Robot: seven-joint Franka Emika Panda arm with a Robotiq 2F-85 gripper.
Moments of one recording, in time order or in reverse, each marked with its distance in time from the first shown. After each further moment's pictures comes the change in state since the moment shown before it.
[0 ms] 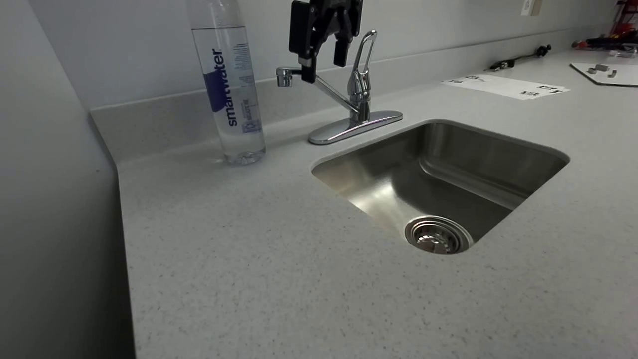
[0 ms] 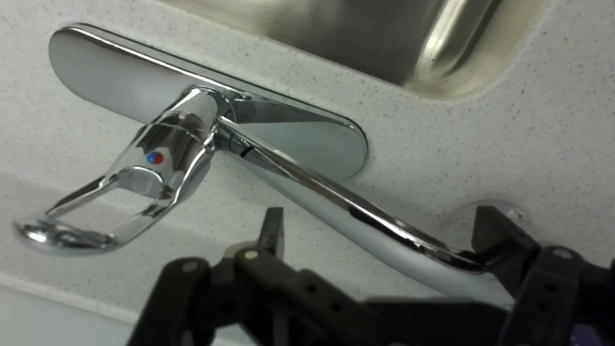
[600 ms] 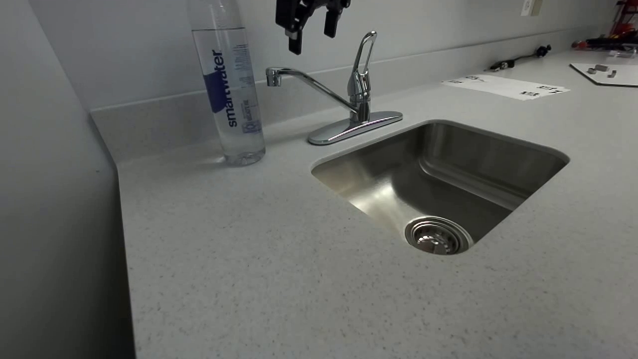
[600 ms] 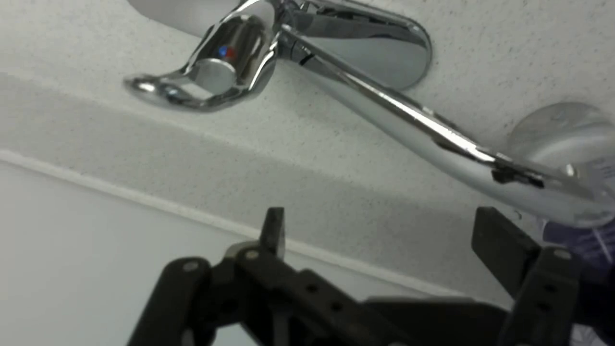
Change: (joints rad) arm 0.039 0.050 -0.074 0.130 -0.095 0.047 0.095
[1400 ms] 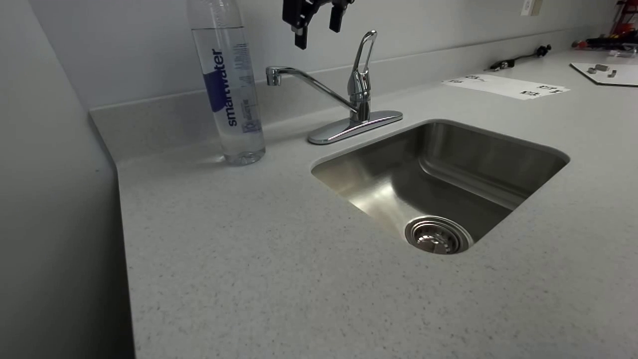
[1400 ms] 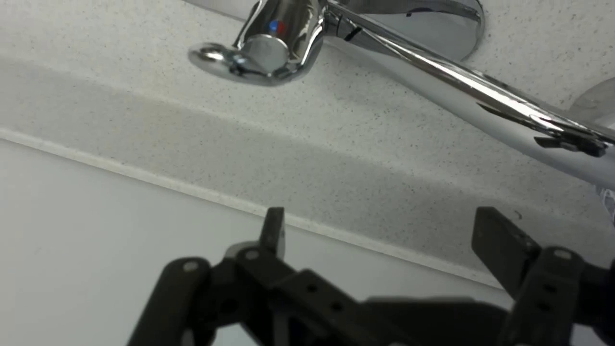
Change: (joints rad) arm -0.009 0.030 -0.031 0.046 -0.011 0.004 0.016
